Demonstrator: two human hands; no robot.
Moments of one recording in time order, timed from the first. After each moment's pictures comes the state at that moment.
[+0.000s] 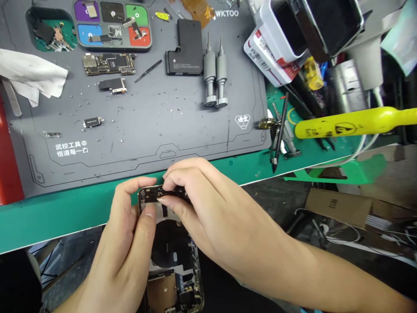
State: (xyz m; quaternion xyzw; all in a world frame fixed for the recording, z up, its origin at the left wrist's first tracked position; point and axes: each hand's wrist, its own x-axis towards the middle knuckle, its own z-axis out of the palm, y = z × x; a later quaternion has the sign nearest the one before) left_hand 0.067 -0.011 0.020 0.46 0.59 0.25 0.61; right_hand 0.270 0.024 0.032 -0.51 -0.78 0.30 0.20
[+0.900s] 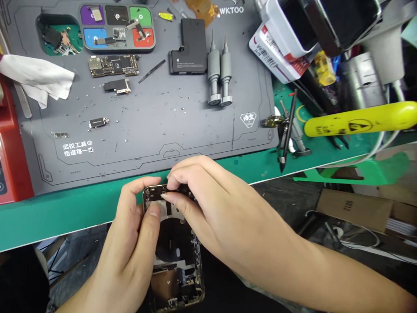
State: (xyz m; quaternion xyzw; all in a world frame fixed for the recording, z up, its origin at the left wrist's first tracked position) left_hand 0.067 -0.012 0.018 0.46 0.58 0.26 0.62; right_hand 0.268 0.026 0.037 -0.52 -0.77 0.31 0.18
